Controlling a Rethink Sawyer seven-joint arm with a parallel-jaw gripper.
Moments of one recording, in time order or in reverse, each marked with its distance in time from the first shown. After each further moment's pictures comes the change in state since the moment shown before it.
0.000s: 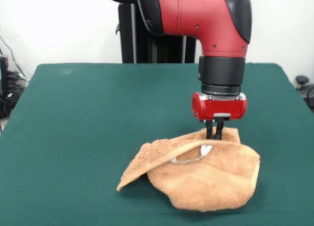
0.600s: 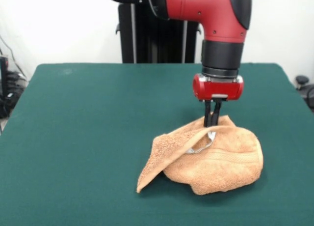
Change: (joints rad) arm 0.039 -0.041 -0.031 0.168 0.082 -0.044 0.004
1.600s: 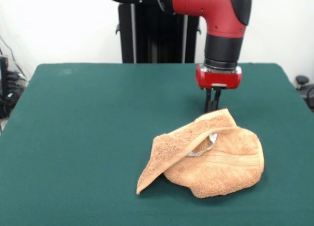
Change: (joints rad) arm 0.032 0.005 -0.001 0.138 0.074 -0.038 0.034
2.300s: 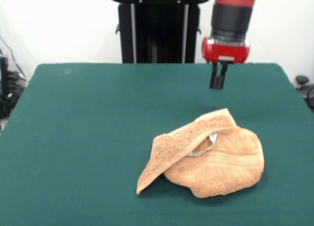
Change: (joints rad) arm 0.072 -0.190 -0.064 0.072 0.009 0.108 0.000
